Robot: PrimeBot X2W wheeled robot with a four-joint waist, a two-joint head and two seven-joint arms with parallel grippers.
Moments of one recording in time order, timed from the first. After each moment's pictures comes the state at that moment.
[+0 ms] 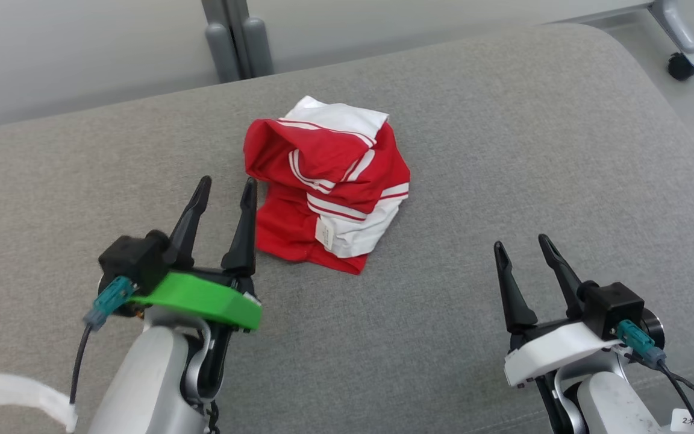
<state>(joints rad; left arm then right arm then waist) -0.39 0.12 -0.35 0.34 -0.55 -0.08 -0.26 -0.14 -0.05 0.13 0.24 0.17 0.13 -0.26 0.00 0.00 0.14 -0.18</state>
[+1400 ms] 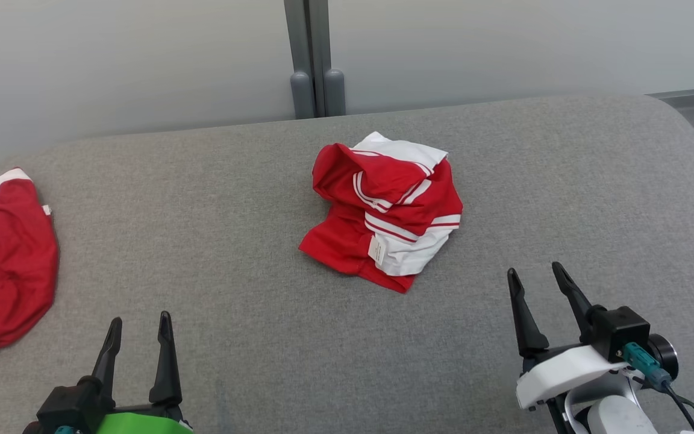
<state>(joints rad) 0.07 0.05 0.03 0.16 -0.25 -0.12 -0.26 -0.06 -0.05 0.08 0.24 0.13 0.13 -0.25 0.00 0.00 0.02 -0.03</state>
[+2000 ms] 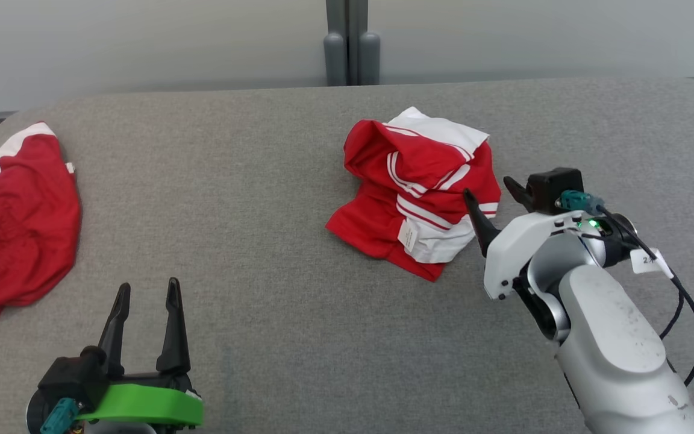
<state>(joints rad) 0.00 0.05 -0.01 0.14 -0.28 -0.13 -0.26 -0.48 -0.08 0.19 0.45 0.17 0.13 0.12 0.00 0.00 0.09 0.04</state>
